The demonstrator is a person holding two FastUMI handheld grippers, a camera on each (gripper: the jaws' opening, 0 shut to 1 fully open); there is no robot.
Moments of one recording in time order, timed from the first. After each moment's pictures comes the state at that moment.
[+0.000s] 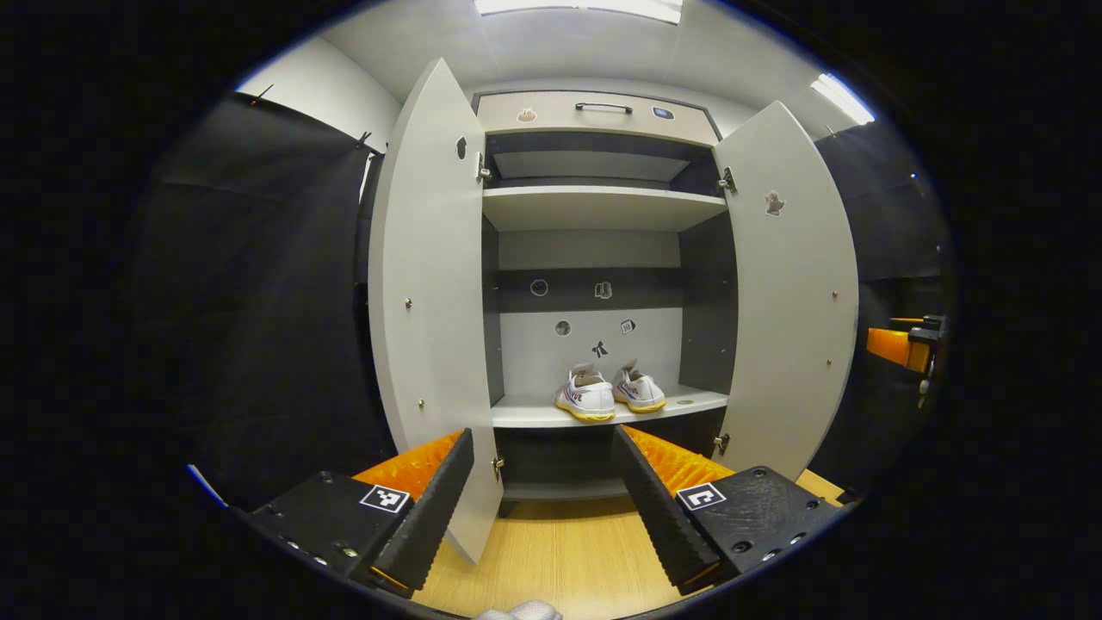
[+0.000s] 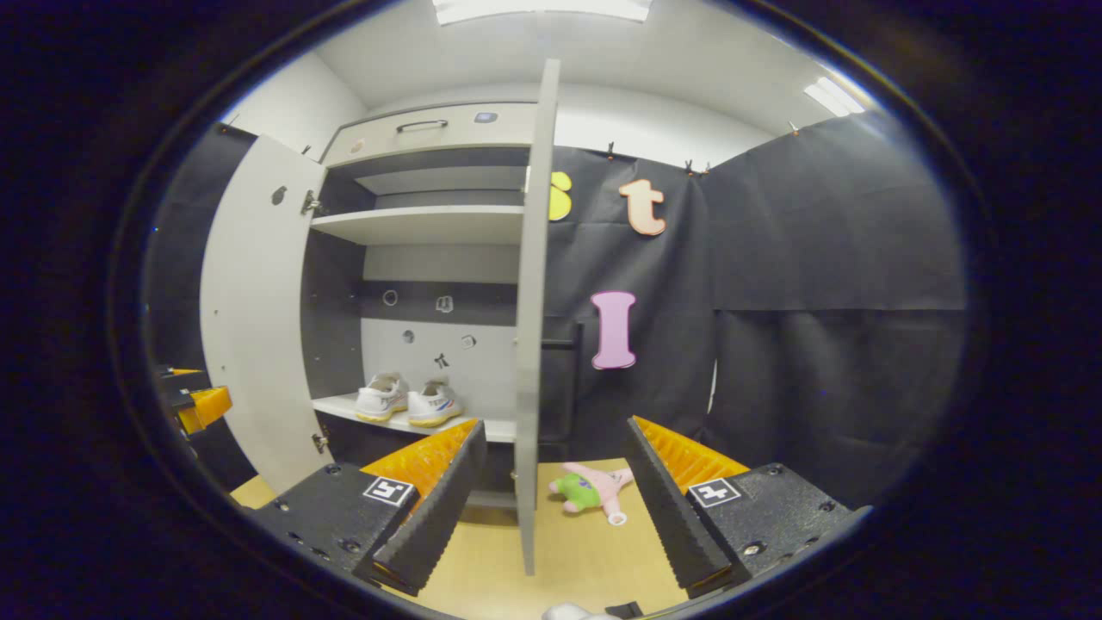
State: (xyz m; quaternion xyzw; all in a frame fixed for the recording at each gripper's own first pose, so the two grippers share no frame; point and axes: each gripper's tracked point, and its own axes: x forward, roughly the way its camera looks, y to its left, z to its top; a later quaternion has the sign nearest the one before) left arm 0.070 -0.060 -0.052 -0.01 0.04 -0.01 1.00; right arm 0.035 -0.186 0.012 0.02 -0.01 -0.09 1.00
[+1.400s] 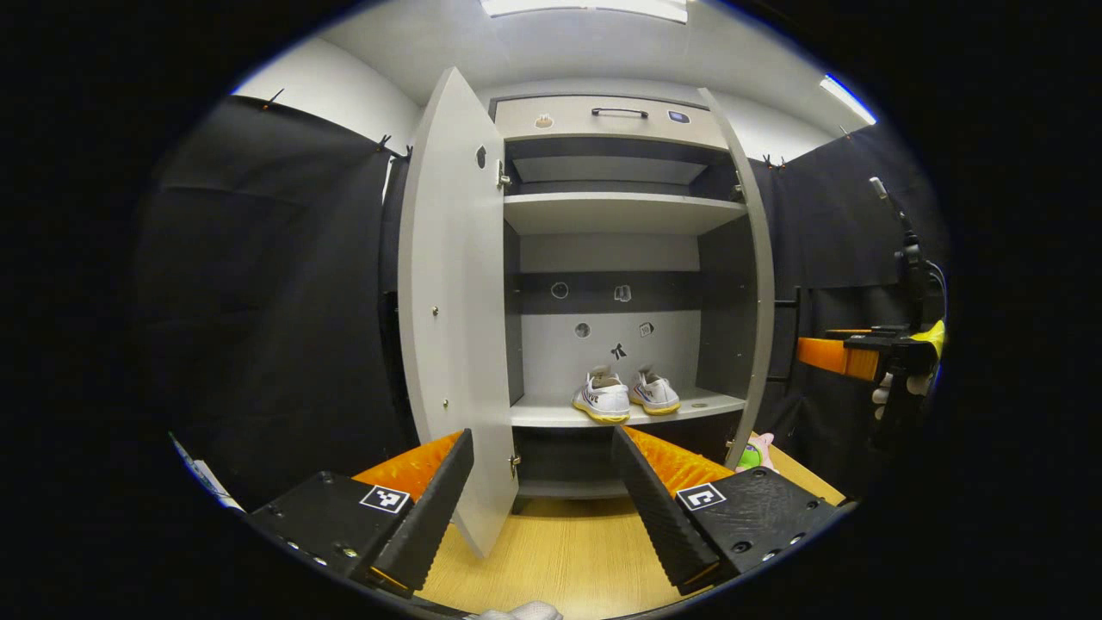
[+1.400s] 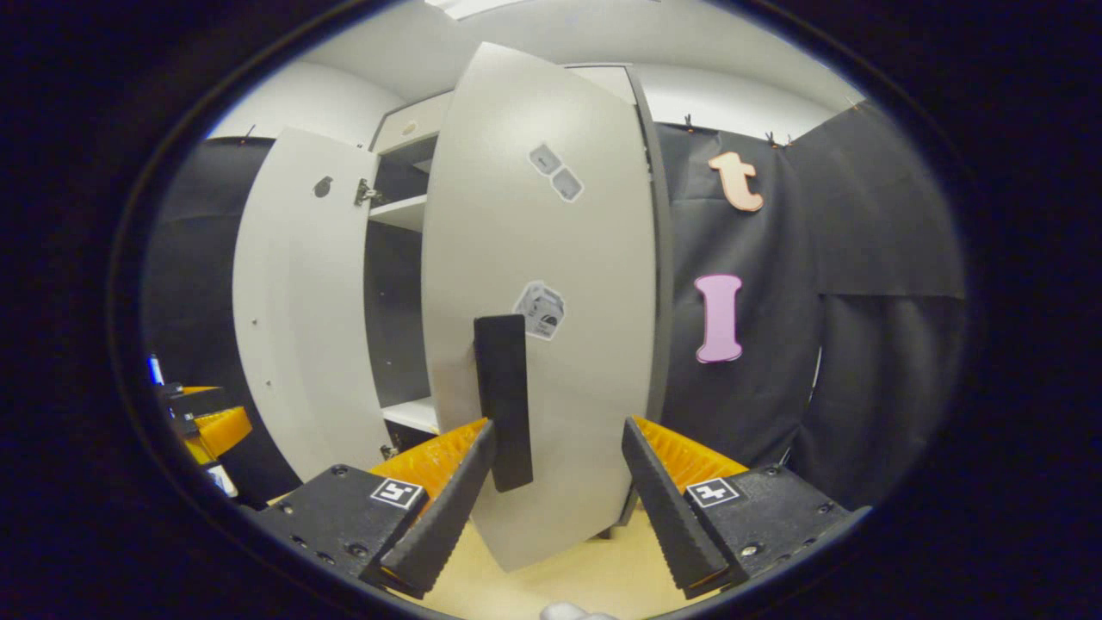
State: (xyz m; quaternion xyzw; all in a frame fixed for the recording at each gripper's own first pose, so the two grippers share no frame) left arm 0.052 -0.042 -0.041 -0.01 0.04 0.03 1.00; right arm 0.120 -0.054 0.017 0.03 0.02 0.10 0.99
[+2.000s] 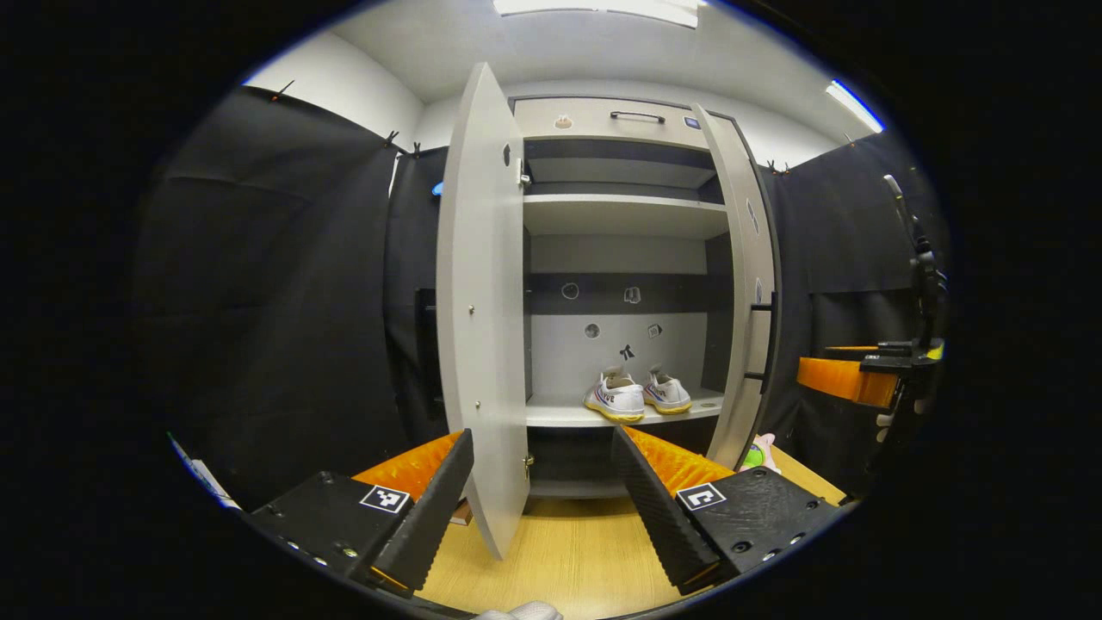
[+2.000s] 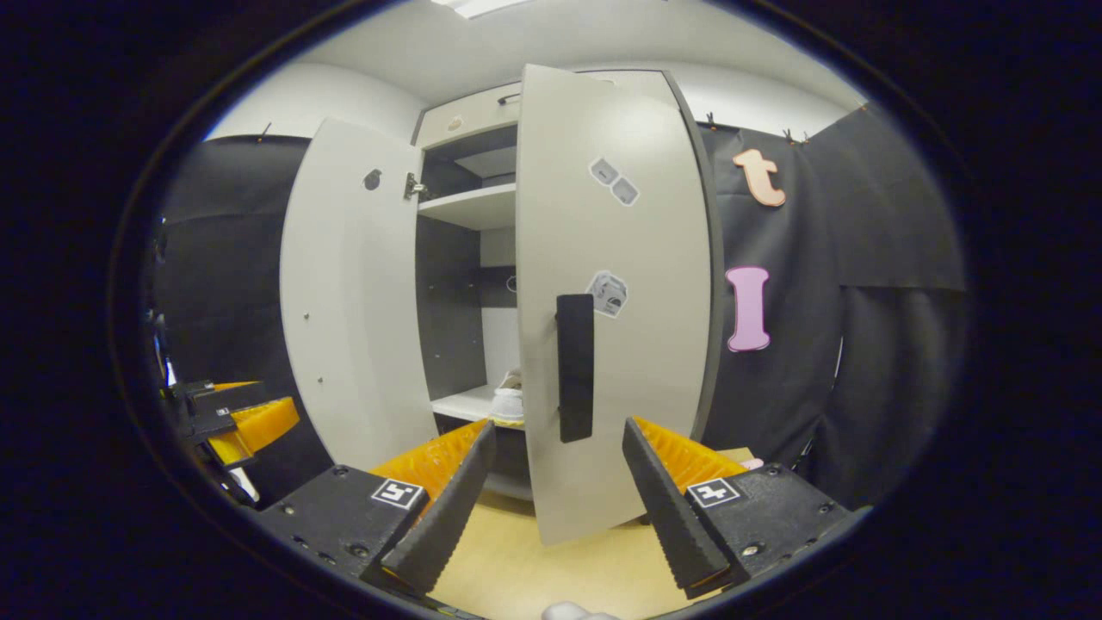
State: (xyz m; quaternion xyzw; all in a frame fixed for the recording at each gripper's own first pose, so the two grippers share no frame) left arm 0.050 0.002 -0.042 -0.01 0.04 0.03 1.00; right arm 0.076 0.006 0.006 0.03 0.03 0.11 0.99
